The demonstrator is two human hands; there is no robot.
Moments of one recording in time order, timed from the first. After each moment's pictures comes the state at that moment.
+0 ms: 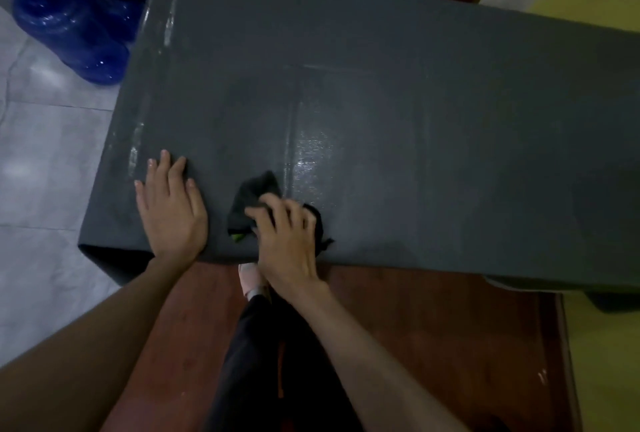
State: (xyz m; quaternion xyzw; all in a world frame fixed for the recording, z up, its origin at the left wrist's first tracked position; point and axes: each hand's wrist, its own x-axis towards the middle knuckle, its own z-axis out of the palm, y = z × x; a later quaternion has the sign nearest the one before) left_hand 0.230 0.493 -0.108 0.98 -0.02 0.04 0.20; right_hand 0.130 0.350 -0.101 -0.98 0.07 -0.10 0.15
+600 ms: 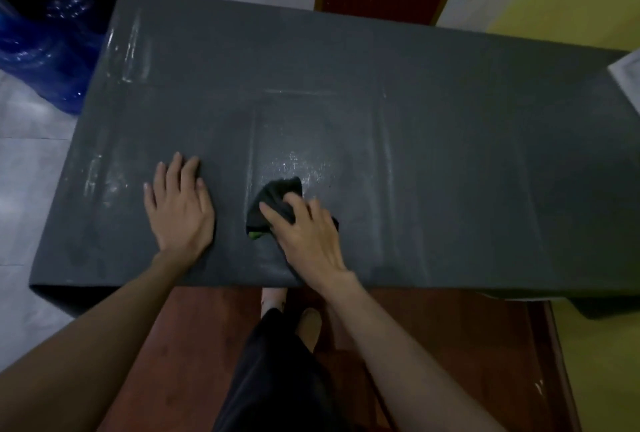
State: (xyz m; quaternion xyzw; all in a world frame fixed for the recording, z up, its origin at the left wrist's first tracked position) left_hand 0.250 0.424 -0.111 0.98 -0.06 0.04 0.19; right_hand 0.137 0.251 -0.080 -0.98 0.07 -0.08 0.14
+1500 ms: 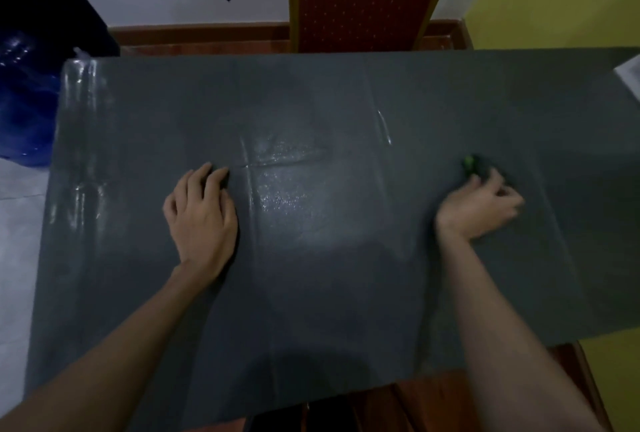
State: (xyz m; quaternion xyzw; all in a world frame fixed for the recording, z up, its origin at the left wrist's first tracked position) left_hand 0.380 0.349 -0.104 0.96 -0.18 0.03 0.21; right_hand 0.224 0.030 -0.090 -0.66 0.70 -0.24 0.10
